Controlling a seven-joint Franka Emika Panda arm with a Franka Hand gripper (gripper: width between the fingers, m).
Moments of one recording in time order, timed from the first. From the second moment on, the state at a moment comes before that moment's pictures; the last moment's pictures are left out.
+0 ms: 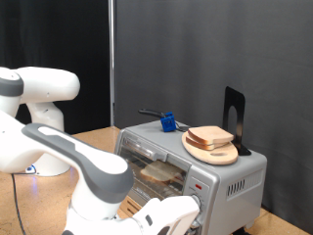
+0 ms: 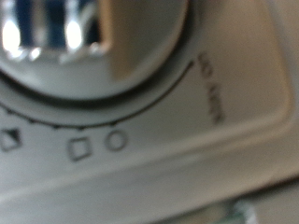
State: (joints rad) arm -0.98 1.50 1.18 -1.50 0.08 2.17 -2.46
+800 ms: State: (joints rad) arm -1.00 1.55 1.22 -1.46 0.00 2.06 -2.70
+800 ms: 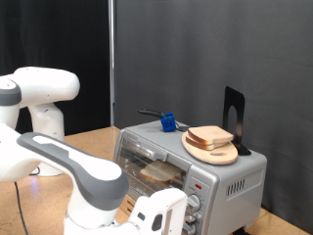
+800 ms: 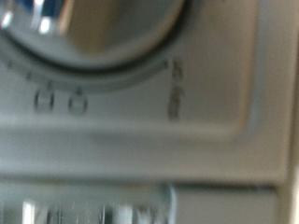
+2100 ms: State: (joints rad) arm -0.99 1.47 1.12 -1.47 0.02 2.12 -2.12
